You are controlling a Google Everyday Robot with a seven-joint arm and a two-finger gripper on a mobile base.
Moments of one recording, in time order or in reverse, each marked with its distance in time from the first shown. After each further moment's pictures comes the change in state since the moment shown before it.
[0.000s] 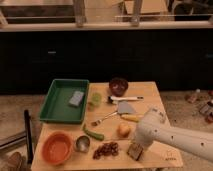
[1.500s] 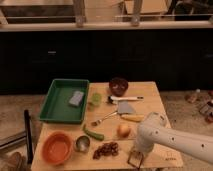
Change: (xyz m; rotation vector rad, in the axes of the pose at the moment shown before) arm -0.021 0.023 0.014 -0.028 -0.097 -0.076
